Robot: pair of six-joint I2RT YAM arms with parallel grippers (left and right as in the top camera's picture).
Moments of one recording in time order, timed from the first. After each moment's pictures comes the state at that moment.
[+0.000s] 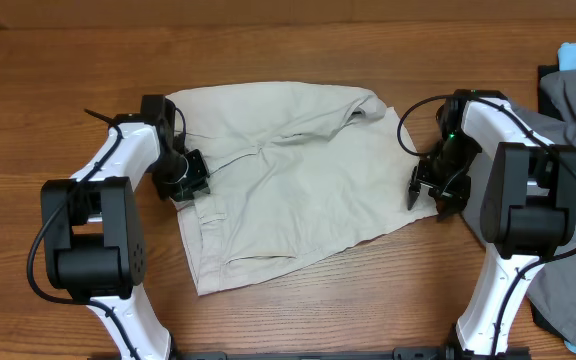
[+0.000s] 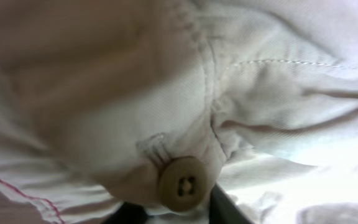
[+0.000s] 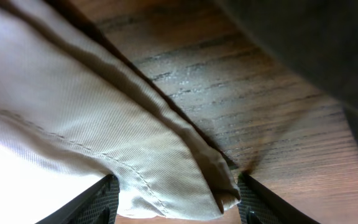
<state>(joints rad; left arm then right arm) 0.01 2.01 1.31 -0.90 0.28 -0.38 -0.06 2.22 1.53 -1.35 -0.14 0.28</state>
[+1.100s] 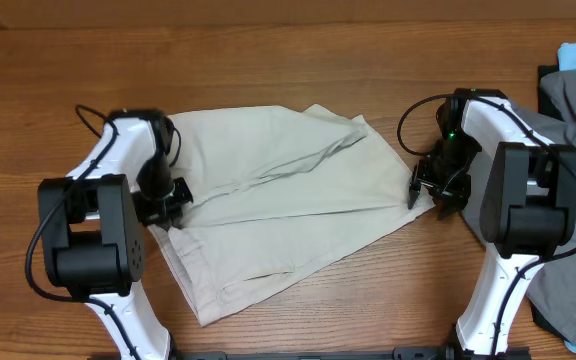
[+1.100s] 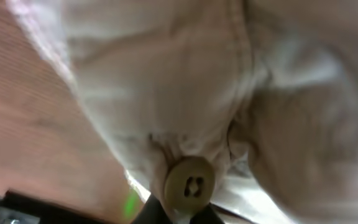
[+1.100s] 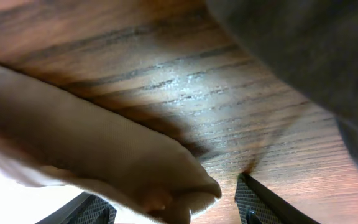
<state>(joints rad) 0.04 2.02 1.32 -1.27 -0.03 -0.45 -0.06 2.22 1.55 -1.36 -0.13 0.28</state>
